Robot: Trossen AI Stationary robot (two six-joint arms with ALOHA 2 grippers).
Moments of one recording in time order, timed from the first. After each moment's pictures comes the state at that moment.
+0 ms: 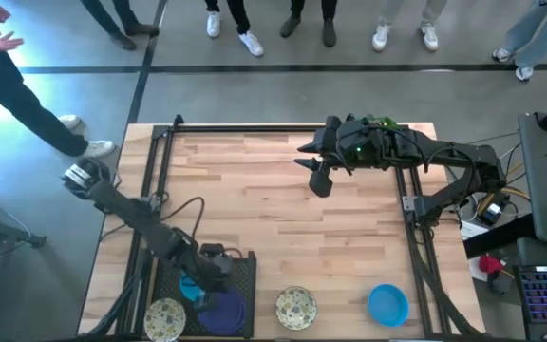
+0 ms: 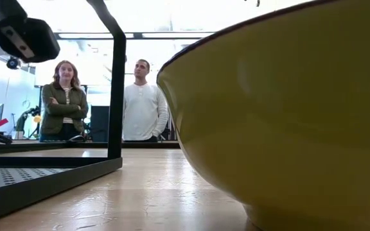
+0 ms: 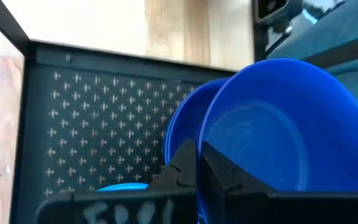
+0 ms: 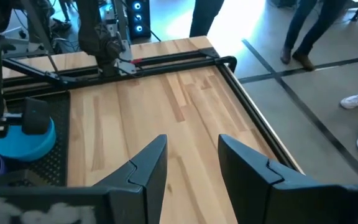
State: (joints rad) left arm -0.63 1.43 0.95 -0.42 0.04 -0.74; right arm -0.04 1.43 1.61 -0.70 0.23 0.12
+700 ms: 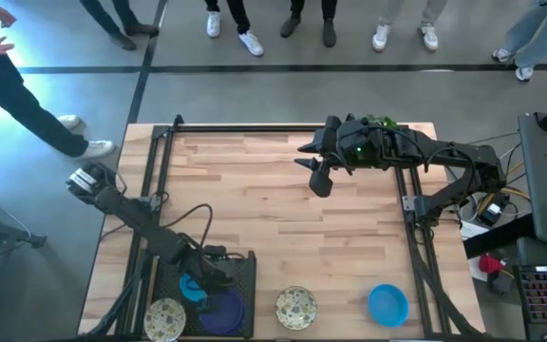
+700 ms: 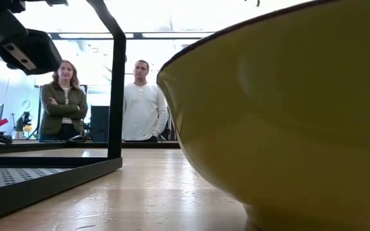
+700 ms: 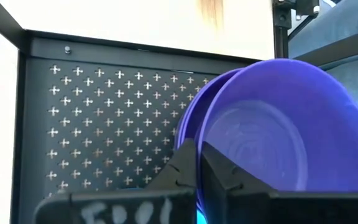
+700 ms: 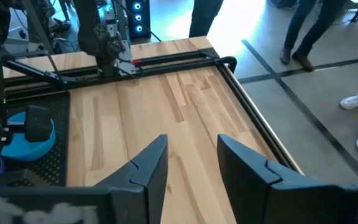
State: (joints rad) left arm -0.64 1.50 0.95 -0.41 0.04 -0.70; right arm -0.04 1.43 1.61 -0.70 0.23 0.12
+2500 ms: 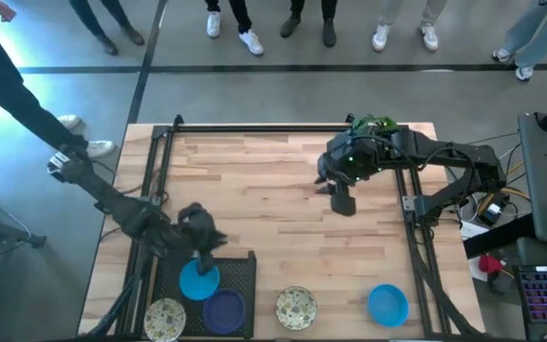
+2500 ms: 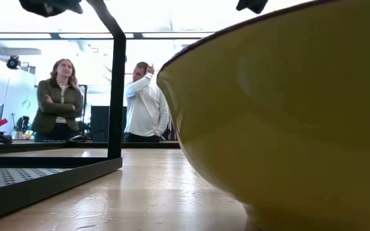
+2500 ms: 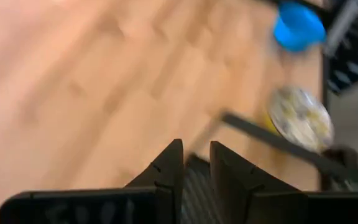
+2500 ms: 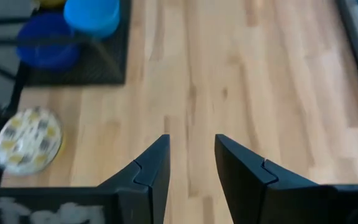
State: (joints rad) left arm -0.61 1.14 1.03 -0.71 -0.55 -0.89; right arm -0.04 1.43 1.60 -1.06 -0.09 0.05
